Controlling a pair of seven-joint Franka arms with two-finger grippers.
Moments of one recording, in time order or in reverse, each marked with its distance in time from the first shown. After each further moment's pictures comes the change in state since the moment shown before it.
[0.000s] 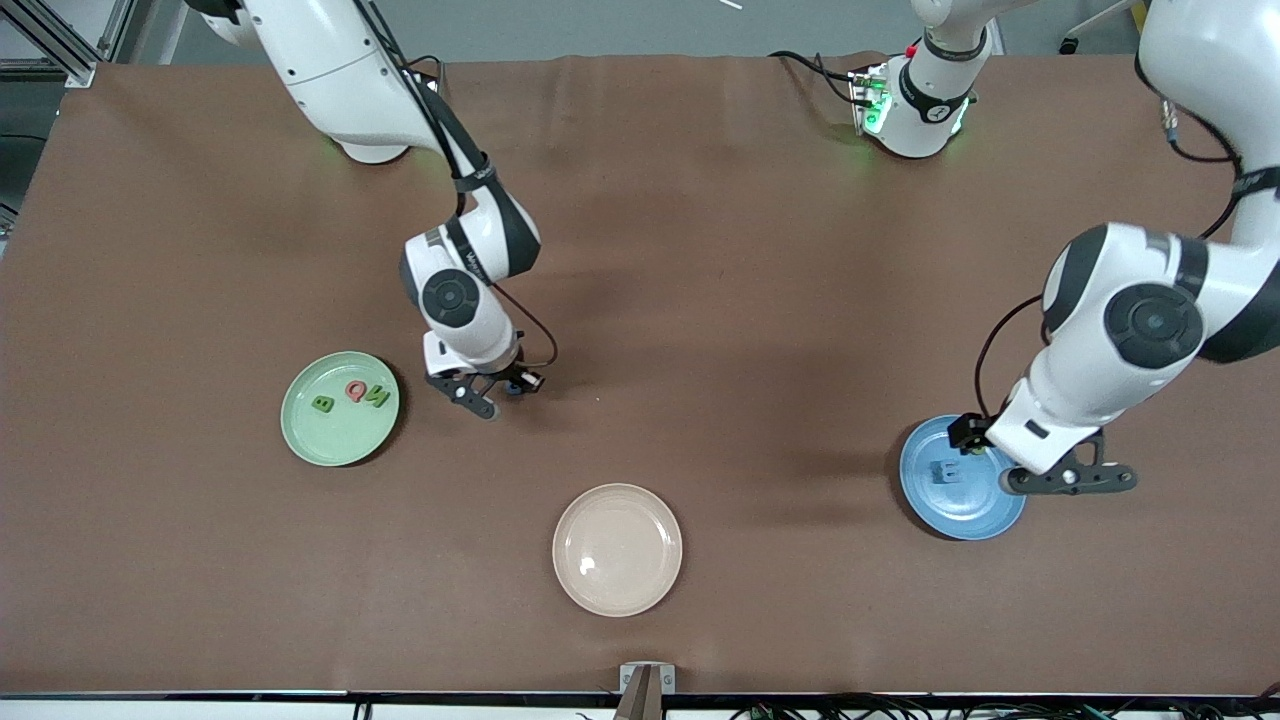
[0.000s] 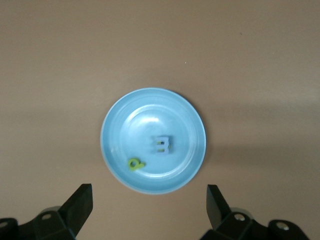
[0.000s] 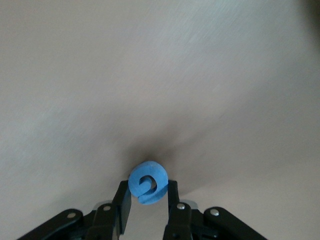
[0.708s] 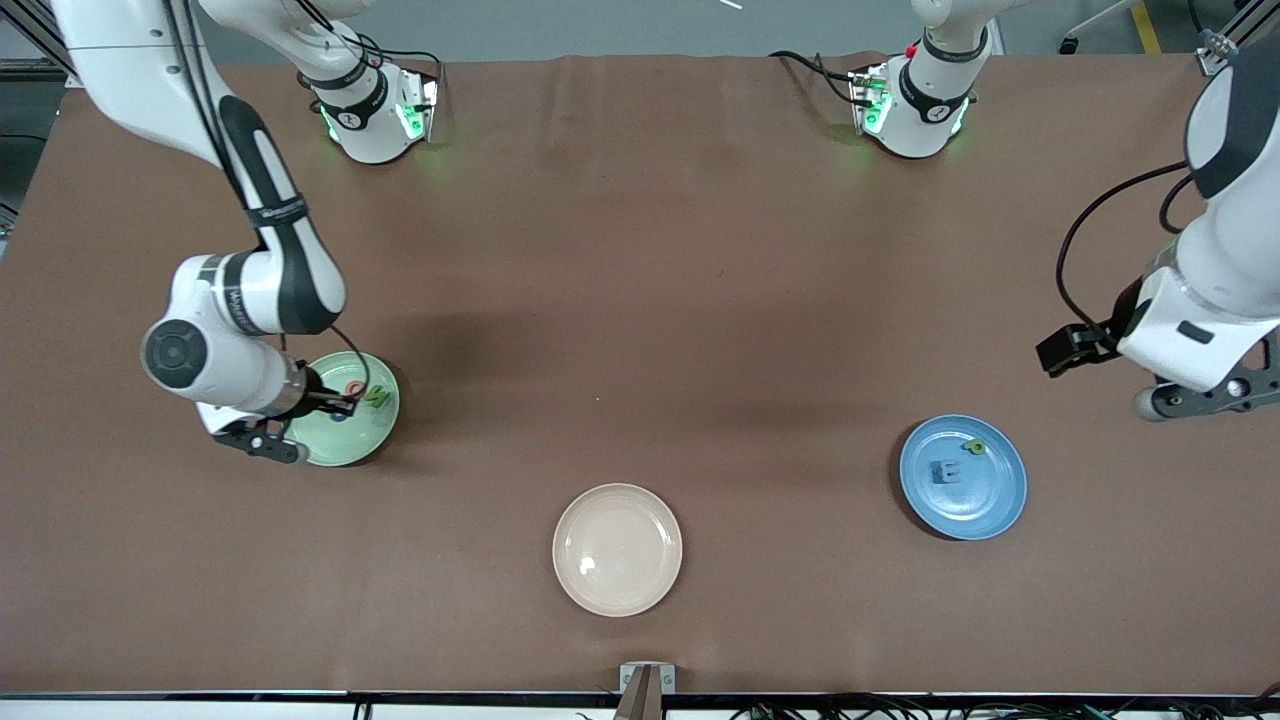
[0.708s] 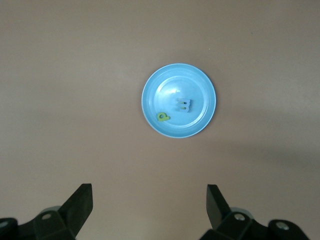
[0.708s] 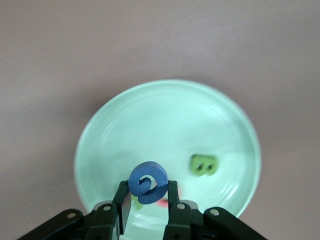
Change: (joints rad) left arm 0.003 -0.118 -0.017 0.274 -0.090 -0.431 0.000; right arm -0.421 -0.108 -0.015 0.006 -0.061 -0.153 -0.645
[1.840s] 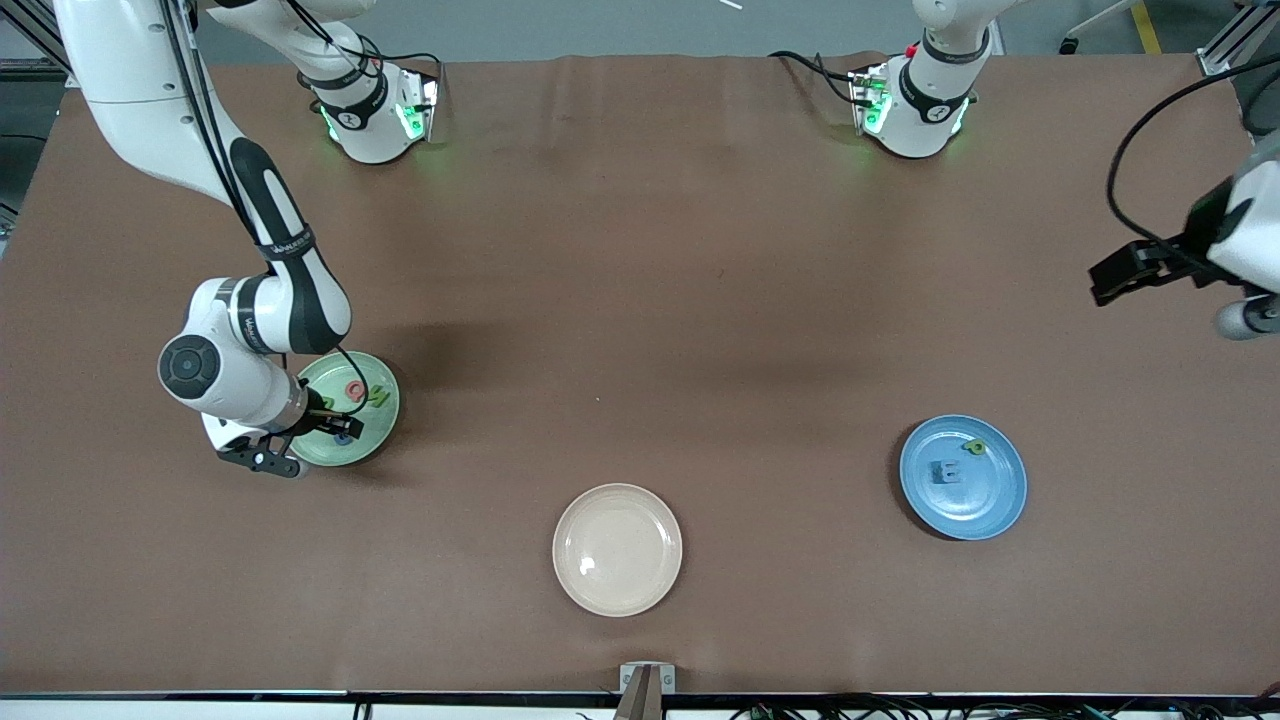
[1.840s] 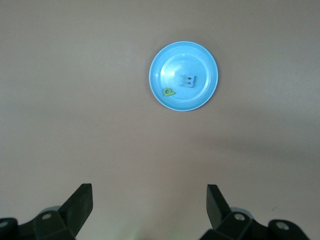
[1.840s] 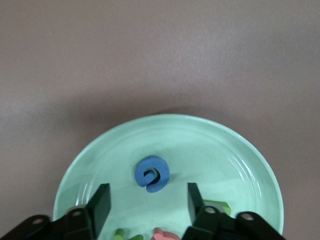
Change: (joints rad) left arm 0.101 -0.114 0.008 0.010 -0.134 -0.117 0.115; right arm -0.008 0.097 0.013 0.025 -0.004 0.133 -0.015
